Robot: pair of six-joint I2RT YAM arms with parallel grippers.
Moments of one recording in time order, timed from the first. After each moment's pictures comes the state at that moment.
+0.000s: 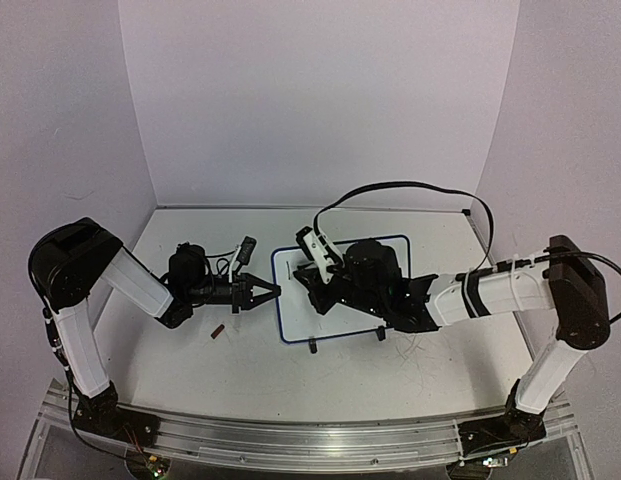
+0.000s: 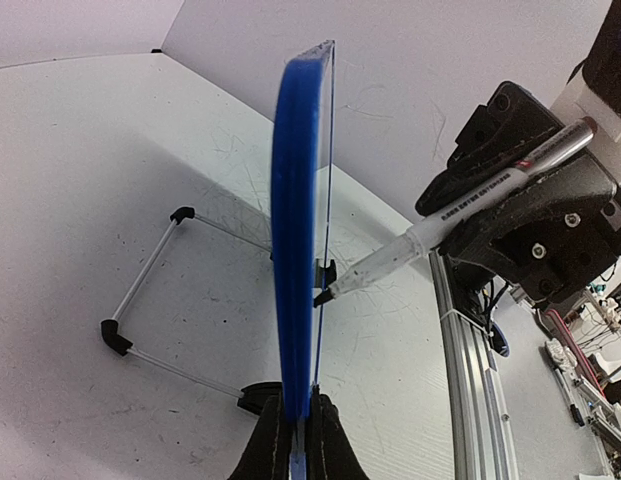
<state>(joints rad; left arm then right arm) -0.58 1.85 0.65 1.03 0.85 -0.40 1.02 1.72 1.00 0.42 0.16 -0.03</state>
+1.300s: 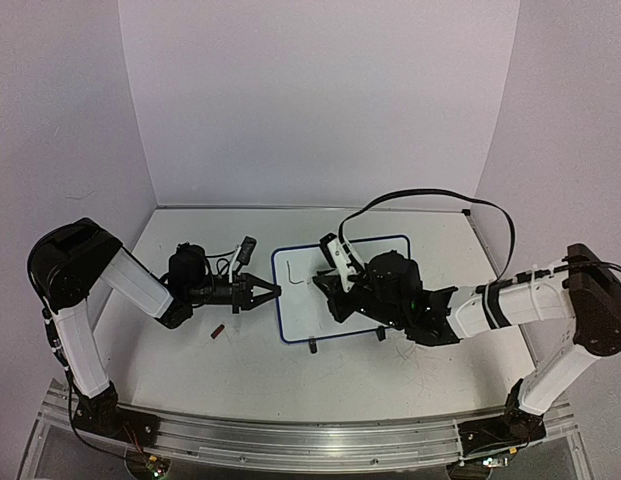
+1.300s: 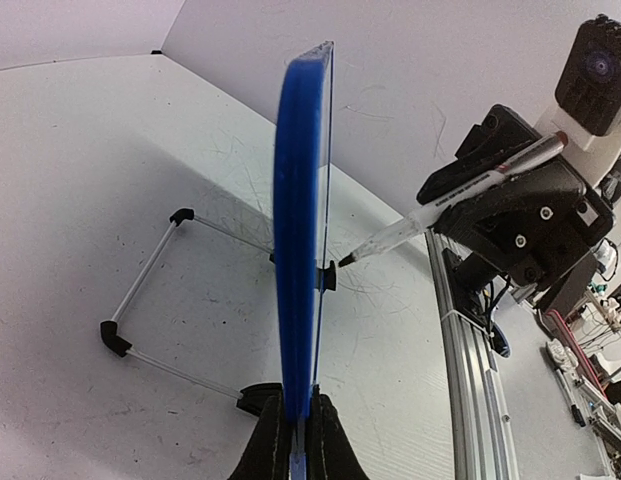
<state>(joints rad) -0.58 1.85 0.64 1.03 0.84 -0.40 1.03 1.63 0.85 0.49 0.24 0.01</state>
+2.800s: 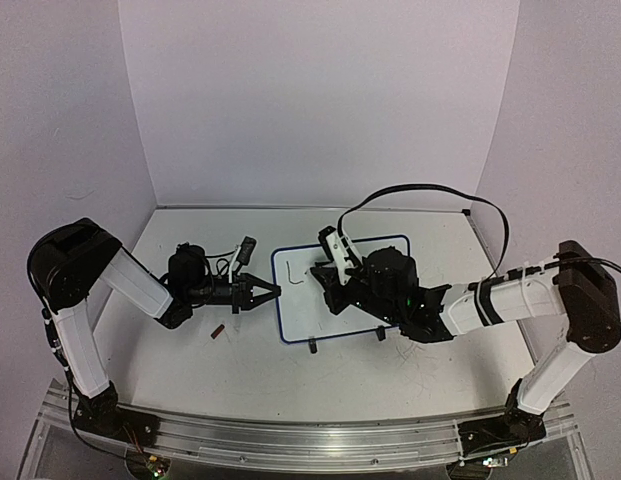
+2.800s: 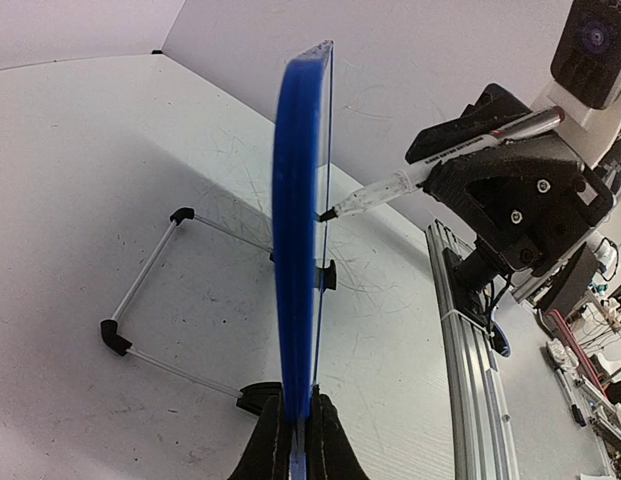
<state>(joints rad) -0.58 1.84 0.64 1.03 0.84 -0.40 1.00 1.65 0.86 0.56 0.24 -0.02</state>
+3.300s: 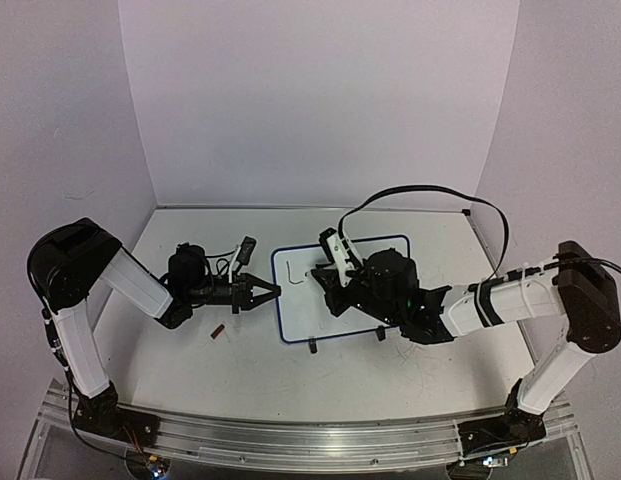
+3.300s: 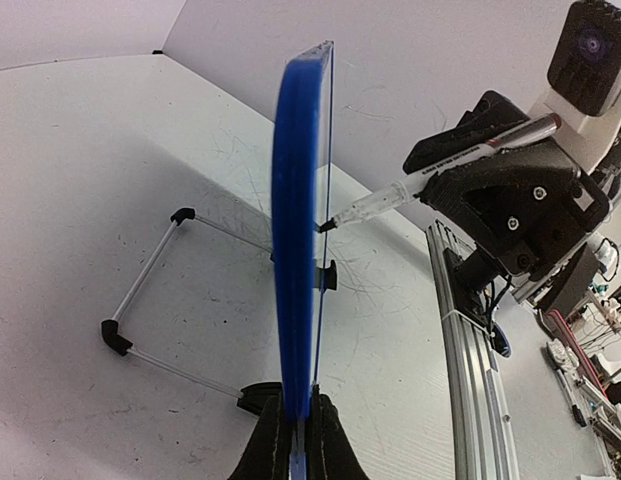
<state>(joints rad) -0.58 1.84 0.64 1.03 0.84 -0.40 1.00 1.65 0.85 0.56 0.24 -0.01</state>
